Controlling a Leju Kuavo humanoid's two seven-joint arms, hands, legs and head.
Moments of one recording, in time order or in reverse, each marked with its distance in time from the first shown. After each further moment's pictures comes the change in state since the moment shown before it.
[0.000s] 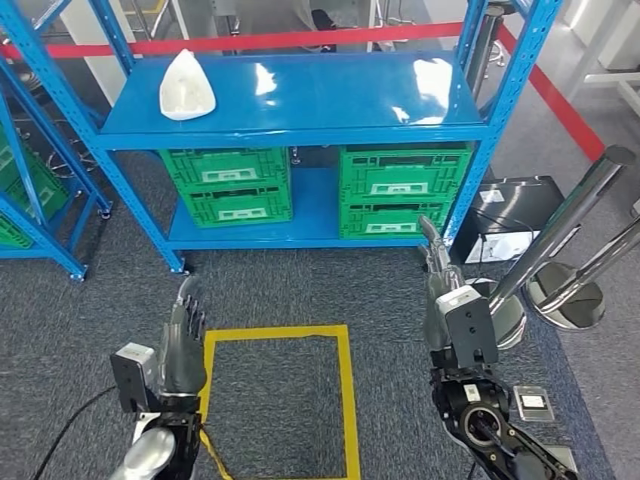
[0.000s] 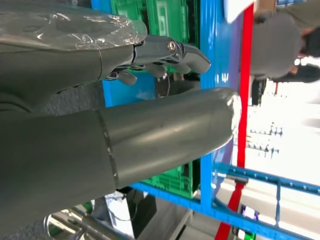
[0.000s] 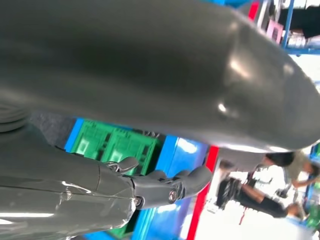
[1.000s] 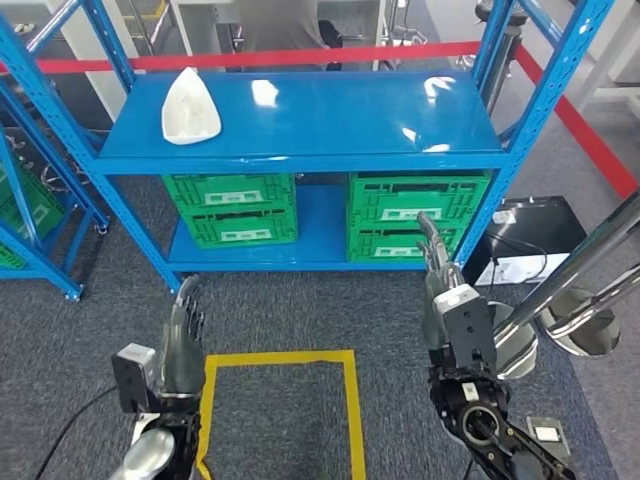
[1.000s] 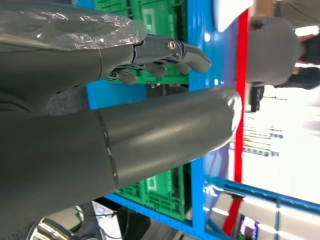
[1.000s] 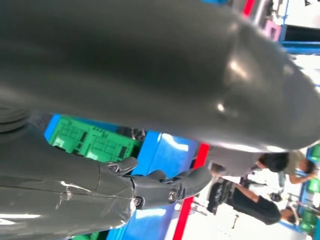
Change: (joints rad) left arm 0.013 0.002 0.001 -0.005 -0.021 0.001 0.010; right arm 0.001 0.000 0.001 -0.012 0.021 0.002 0.014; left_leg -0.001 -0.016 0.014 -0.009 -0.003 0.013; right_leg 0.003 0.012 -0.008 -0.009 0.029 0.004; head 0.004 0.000
